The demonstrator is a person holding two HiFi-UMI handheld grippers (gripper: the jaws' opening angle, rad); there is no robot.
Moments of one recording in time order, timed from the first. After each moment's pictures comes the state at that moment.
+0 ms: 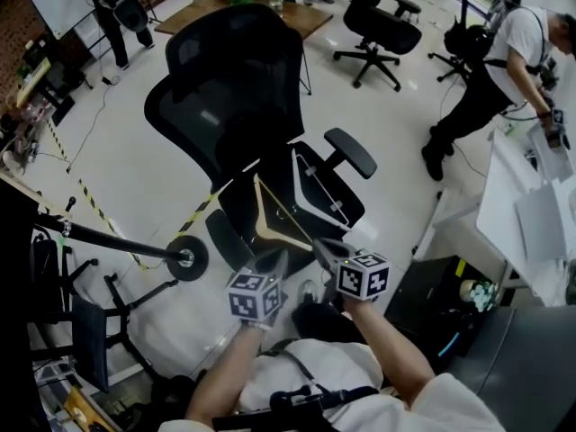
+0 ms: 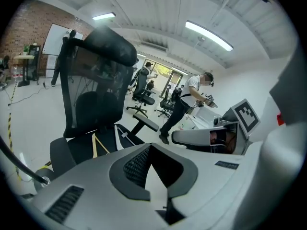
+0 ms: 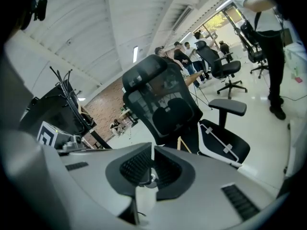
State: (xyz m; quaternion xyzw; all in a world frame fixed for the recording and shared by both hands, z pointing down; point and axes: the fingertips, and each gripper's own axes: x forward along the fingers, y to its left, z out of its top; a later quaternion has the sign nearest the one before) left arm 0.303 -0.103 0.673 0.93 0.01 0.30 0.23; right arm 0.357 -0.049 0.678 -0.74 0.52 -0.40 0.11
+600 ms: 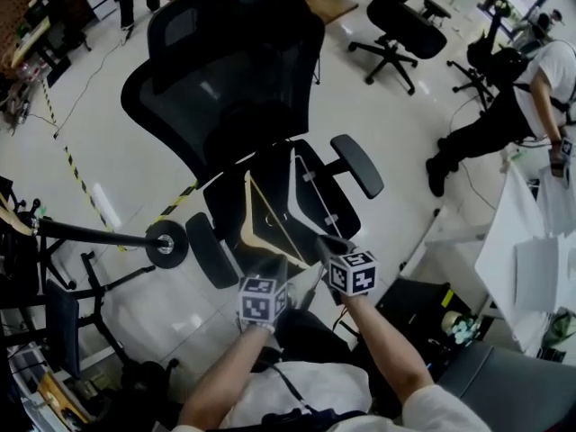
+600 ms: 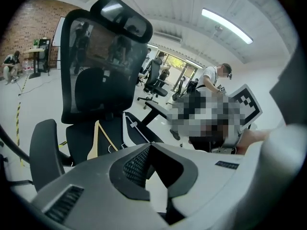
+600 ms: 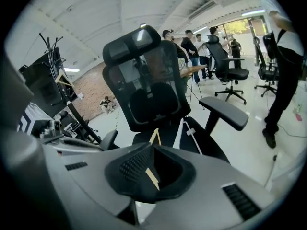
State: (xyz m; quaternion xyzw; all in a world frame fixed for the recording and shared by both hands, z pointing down) left arm 0.372 -0.107 0.790 0.90 -0.05 0.34 0.26; right arm 0.463 -0.062 0.801 -0.75 0.52 -0.42 -0.04
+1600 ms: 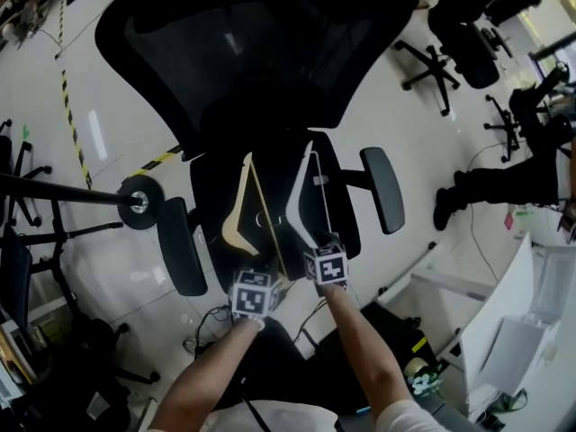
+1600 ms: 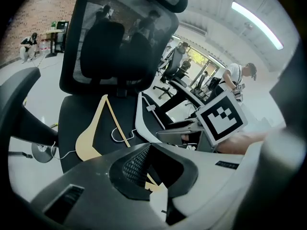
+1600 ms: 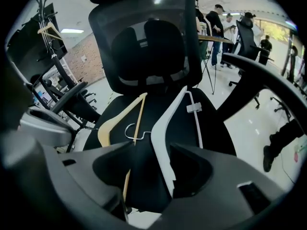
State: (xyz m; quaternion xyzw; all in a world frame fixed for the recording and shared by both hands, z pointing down) left arm 0.420 -0.134 0.937 0.85 -0.12 0.40 0.32; right arm 0.519 -0.114 1.007 -0.66 0.54 -0.46 -0.22
